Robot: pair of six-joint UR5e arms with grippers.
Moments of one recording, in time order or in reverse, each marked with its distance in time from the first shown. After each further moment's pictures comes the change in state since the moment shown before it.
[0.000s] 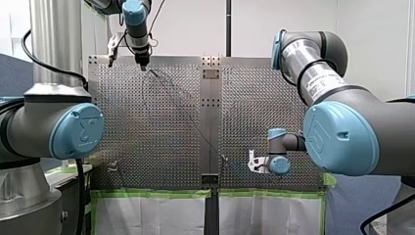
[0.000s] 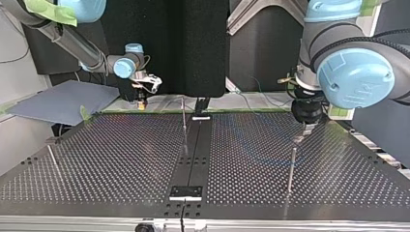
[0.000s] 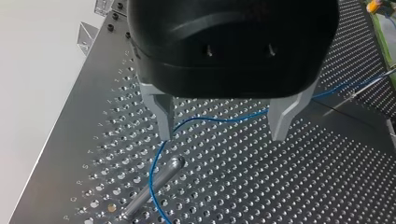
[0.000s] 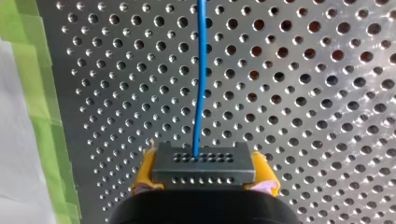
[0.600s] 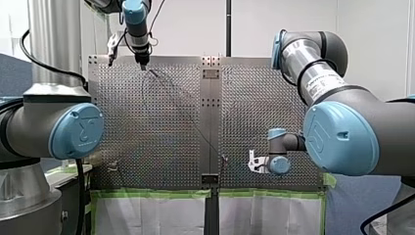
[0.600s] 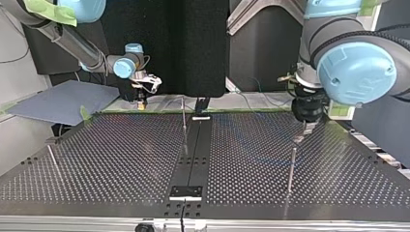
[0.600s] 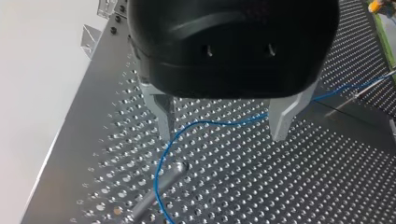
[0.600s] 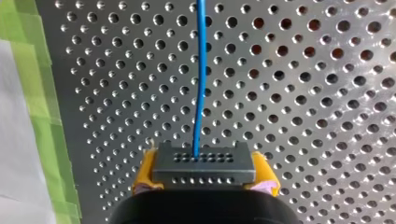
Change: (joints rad) left arm -0.010 0.018 -0.009 0.010 -0.013 -0.003; right arm -0.001 -0.001 0.000 0.001 0.000 0.001
